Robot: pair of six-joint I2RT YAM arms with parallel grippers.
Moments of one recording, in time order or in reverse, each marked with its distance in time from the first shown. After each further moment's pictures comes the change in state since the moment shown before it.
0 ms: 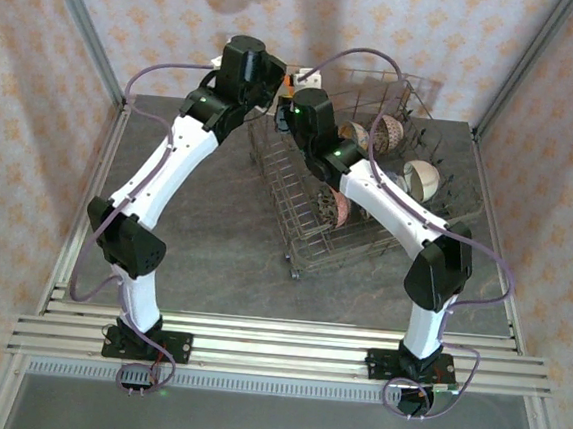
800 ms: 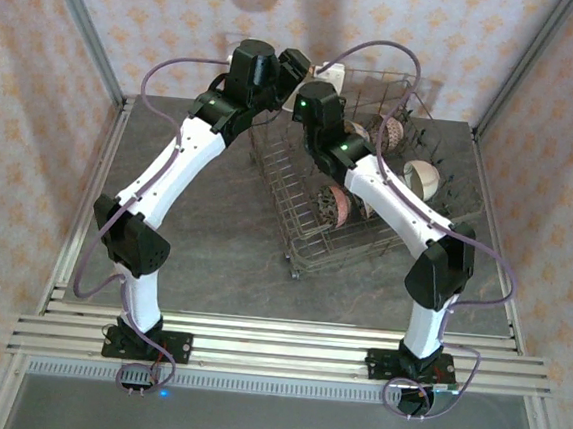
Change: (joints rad) left arm -0.025 0.013 0.001 0.041 0.089 0.155; right arm -0.031 0.017 0.107 -0.121 0.269 0.045
